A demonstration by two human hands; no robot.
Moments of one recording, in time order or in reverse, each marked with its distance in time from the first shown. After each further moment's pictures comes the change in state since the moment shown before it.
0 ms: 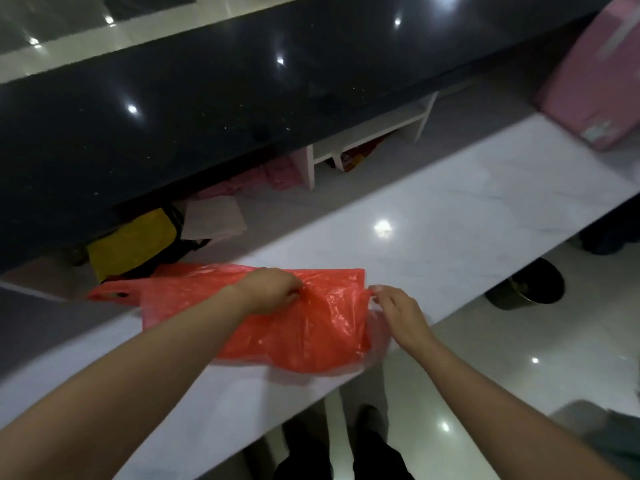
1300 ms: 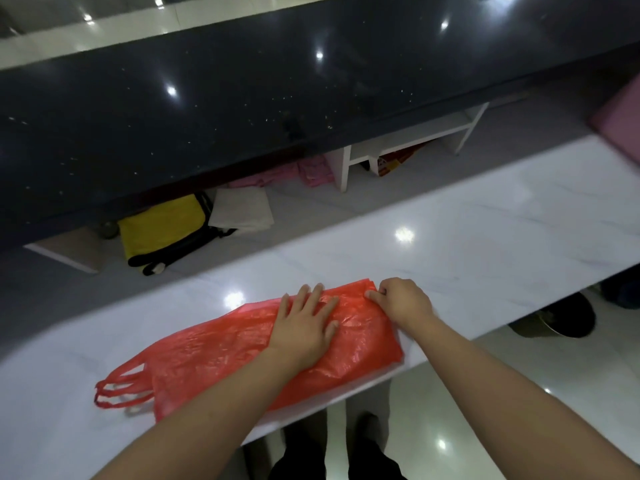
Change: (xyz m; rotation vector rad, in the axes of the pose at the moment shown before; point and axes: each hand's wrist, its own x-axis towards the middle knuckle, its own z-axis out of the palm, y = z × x) left_hand -0.013 0.057 0.097 -0.151 0.220 -0.345; right_hand 0.069 -0.038 0.013 -0.640 -0.195 0.125
